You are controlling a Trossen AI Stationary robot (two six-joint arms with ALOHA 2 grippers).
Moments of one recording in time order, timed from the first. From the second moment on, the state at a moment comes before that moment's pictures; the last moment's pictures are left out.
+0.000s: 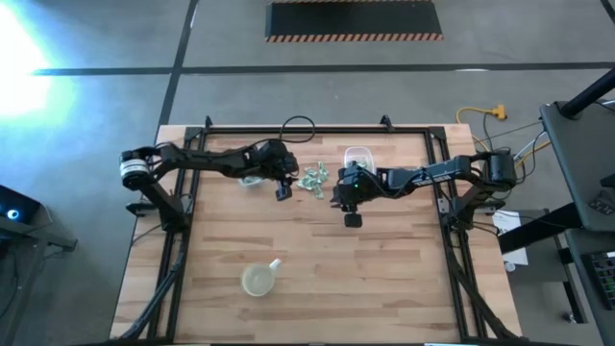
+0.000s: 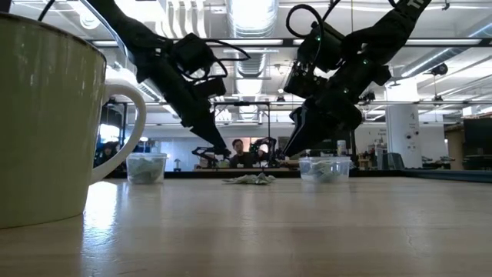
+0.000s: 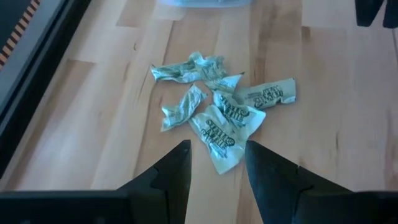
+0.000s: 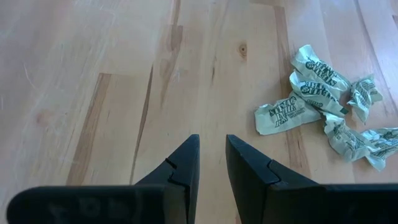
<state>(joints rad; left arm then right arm) 0.38 1.60 0.90 -0.07 0.02 0.22 -0.18 1.64 0.78 0.04 -0.13 -0.22</state>
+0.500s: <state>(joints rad) 0.37 1.37 0.91 -0.15 0.02 0.22 -0.18 1.64 0.78 0.24 -0.02 -0.16</state>
